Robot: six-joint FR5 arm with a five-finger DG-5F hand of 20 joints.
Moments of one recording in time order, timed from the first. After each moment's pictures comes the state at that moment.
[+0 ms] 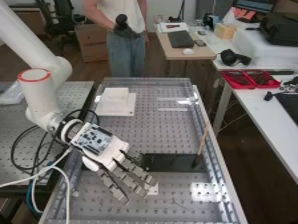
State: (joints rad) arm 1.52 -2.05 -2.10 -2.26 -1.11 -0.46
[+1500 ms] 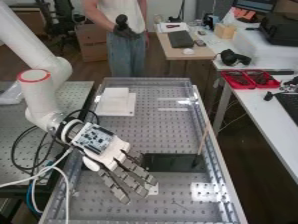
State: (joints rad) arm 1.51 -2.05 -2.10 -2.26 -1.13 -0.49
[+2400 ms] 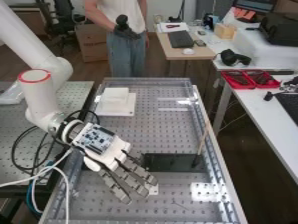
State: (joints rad) arm 1.51 -2.06 -2.09 -2.26 -1.14 -0.50
